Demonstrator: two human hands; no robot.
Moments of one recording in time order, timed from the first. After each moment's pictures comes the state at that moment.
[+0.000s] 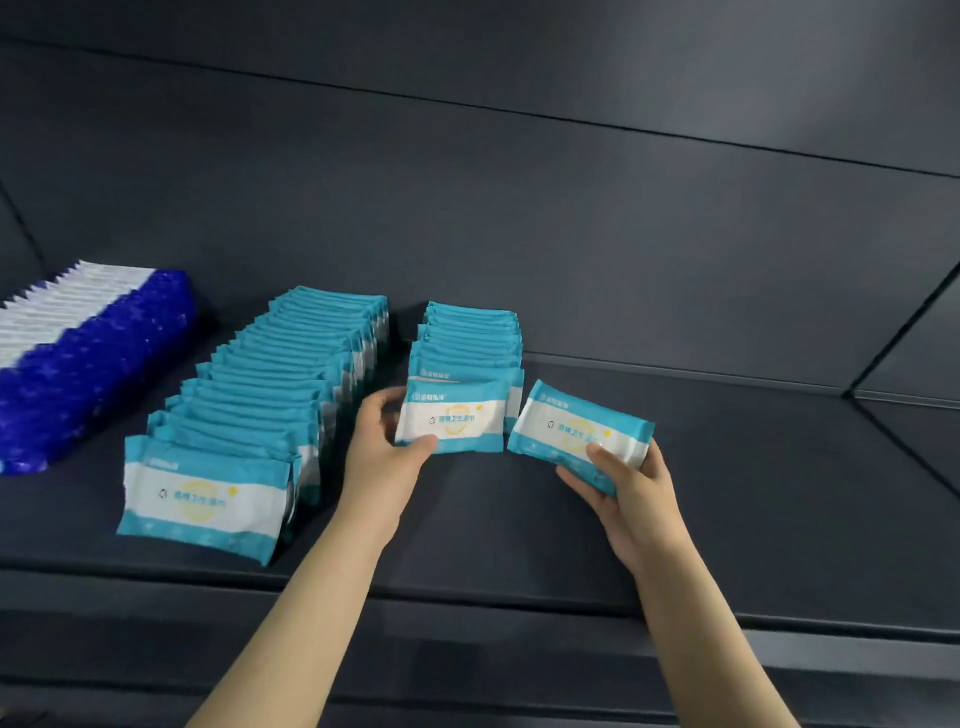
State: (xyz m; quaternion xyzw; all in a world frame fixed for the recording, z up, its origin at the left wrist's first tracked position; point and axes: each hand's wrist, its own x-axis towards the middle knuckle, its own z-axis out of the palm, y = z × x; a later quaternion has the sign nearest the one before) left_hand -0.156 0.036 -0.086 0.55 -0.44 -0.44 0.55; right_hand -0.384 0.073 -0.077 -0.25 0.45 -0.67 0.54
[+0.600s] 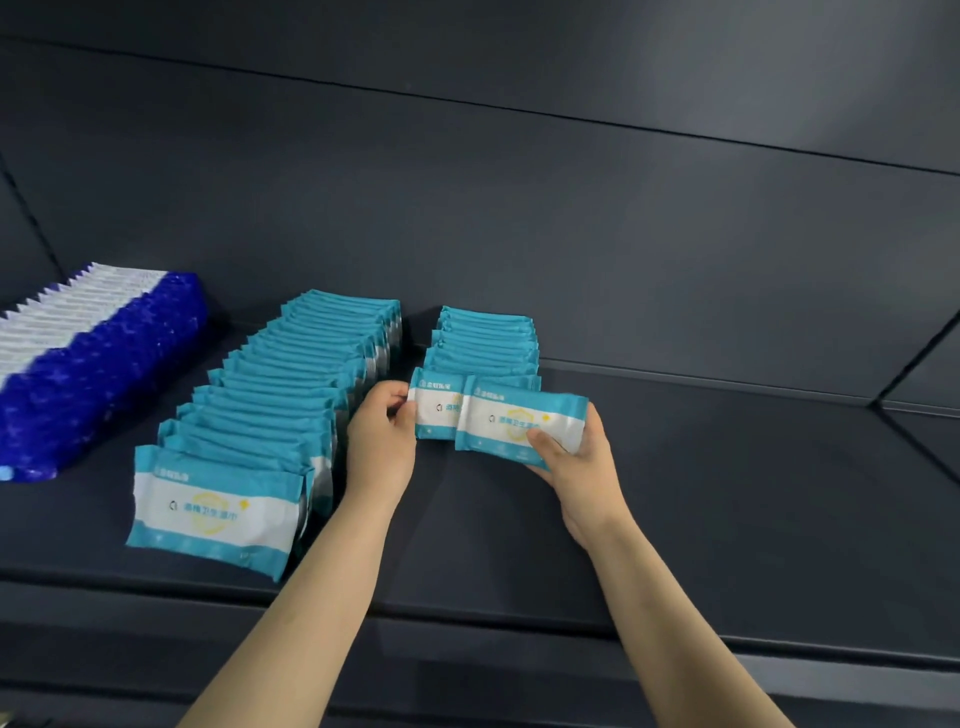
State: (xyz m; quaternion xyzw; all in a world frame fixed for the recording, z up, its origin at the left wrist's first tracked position) left_hand -0.144 -0.004 -0.087 0.60 -0.51 -0.30 0.55; right_hand -0.334 0.028 -0.084 -0.43 0.49 -0.59 0.49
